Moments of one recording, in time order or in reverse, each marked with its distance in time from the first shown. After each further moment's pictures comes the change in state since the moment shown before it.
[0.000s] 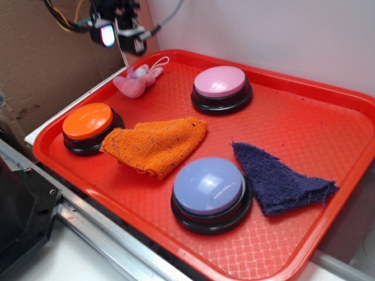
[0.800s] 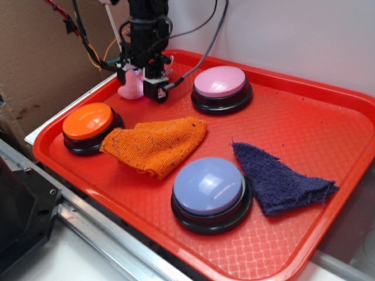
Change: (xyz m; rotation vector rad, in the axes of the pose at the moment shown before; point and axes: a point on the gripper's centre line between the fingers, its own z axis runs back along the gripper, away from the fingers) arm 0.013 -0.012 -0.061 0.053 0.124 0.010
